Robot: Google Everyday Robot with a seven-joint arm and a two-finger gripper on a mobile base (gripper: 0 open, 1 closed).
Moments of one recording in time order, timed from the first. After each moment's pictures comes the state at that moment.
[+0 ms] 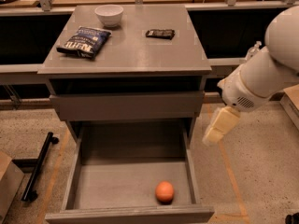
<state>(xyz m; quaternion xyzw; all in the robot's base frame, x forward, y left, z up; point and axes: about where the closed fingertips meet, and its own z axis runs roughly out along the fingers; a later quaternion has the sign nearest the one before) 0.489 -0.171 0.842 -0.55 0.81 0.04 0.20</state>
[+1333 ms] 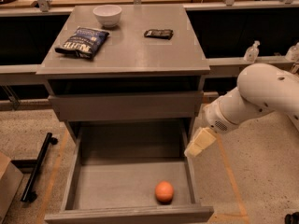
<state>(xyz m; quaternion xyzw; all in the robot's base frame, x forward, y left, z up) 0.517 -0.153 0.727 -0.51 0.83 0.11 0.21</state>
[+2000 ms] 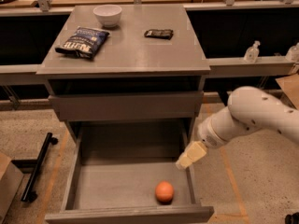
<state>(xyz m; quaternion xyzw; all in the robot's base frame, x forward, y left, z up) 0.507 -0.140 0.662 -0.46 0.85 0.16 0.19</state>
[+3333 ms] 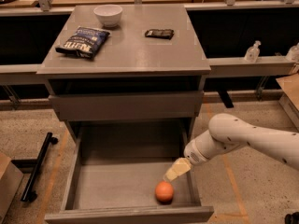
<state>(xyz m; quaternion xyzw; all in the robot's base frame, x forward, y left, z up) 0.503 -0.111 0.542 -0.39 0.88 0.23 0.14</state>
